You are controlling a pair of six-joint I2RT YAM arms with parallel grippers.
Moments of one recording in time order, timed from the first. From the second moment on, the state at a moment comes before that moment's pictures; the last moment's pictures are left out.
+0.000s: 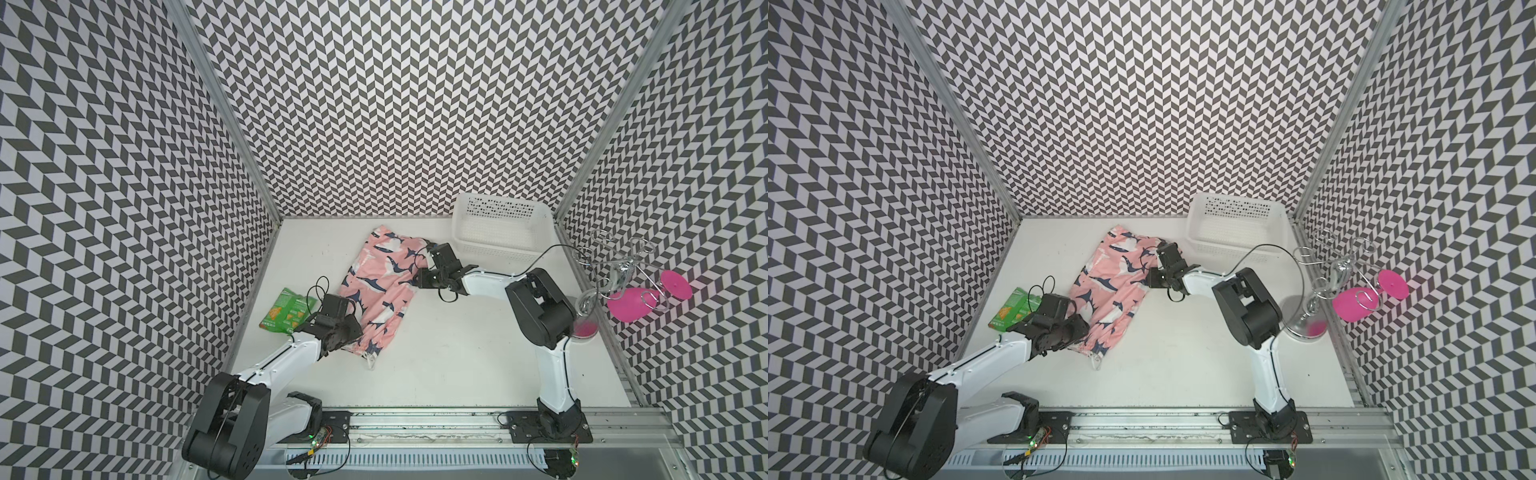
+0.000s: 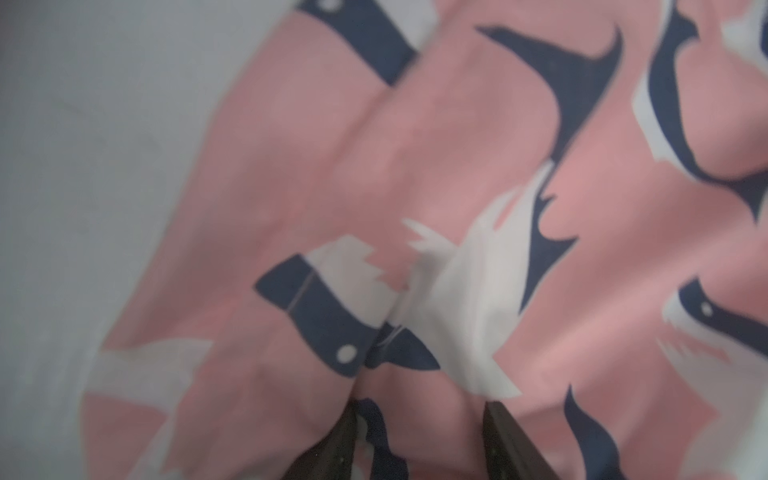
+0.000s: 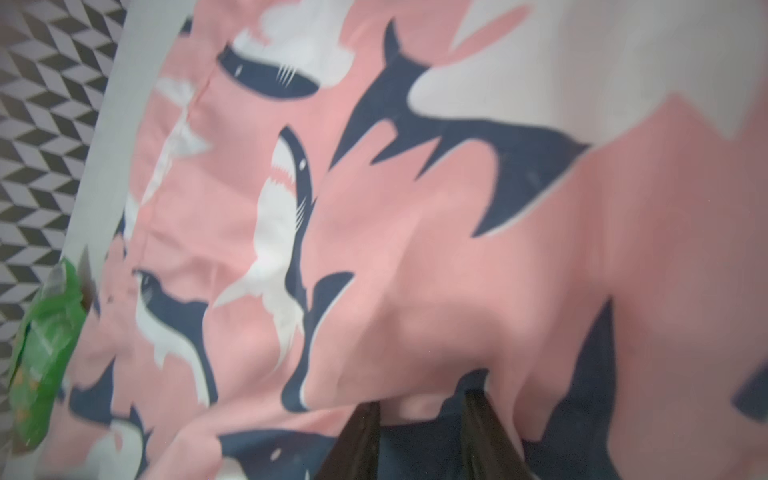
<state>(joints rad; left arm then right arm) -0.36 1.18 0.46 -0.31 0.06 -0.79 0.56 2.17 1.44 -0.06 -0.18 0.49</state>
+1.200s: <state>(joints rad) -0.44 0.61 0.20 -0.21 0.03 -0.97 0.90 1.71 0.86 0.02 -0.37 0.38</state>
